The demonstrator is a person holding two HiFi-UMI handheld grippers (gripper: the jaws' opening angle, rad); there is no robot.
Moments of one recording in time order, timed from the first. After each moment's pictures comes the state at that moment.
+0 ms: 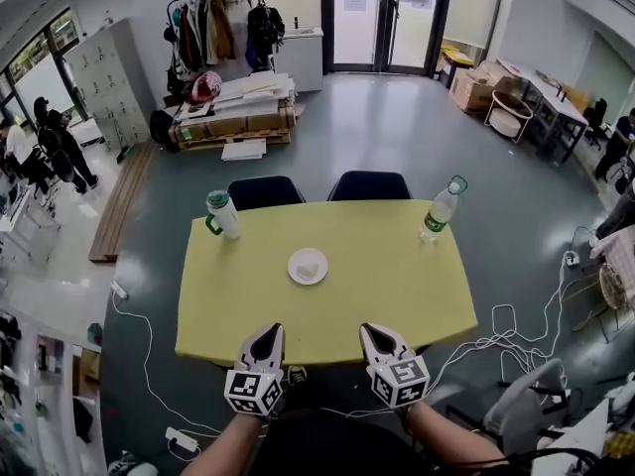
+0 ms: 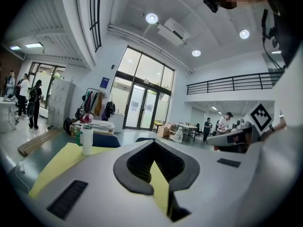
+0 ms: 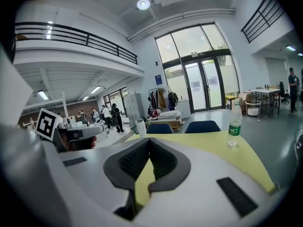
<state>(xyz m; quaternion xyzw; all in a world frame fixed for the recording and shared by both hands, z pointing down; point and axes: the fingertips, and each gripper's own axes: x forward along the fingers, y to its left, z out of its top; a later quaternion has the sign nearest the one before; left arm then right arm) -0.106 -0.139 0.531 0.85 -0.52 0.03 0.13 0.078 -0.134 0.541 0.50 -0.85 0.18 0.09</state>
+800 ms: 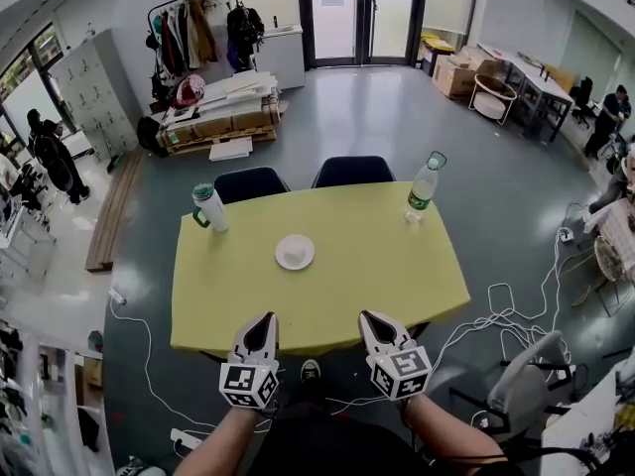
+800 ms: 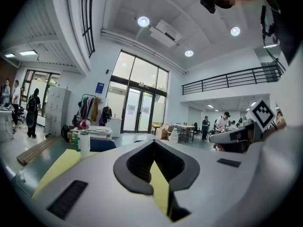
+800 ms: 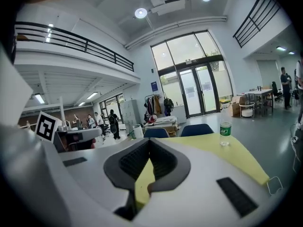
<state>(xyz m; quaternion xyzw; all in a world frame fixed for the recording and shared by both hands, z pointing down) -0.084 -0.102 0.518 0.85 -0.51 0.03 0.10 0.106 -0.086 0.529 0.52 -0.83 0.16 0.05</state>
